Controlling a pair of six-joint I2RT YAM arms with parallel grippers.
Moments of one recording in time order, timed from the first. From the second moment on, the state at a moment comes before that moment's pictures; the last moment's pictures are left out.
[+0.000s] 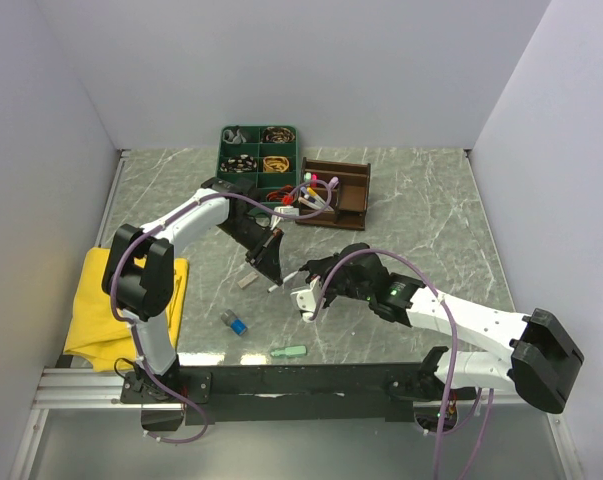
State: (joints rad) left arm -0.46 1.84 1.44 -1.20 1.06 0.48; right arm 0.88 1.16 0.64 0.00 -0.19 -1.28
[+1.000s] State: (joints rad) left arm -0.46 1.84 1.44 -1.19 1.07 0.48; right arm 0.87 1.15 0.66 -0.02 -0.21 -1.27
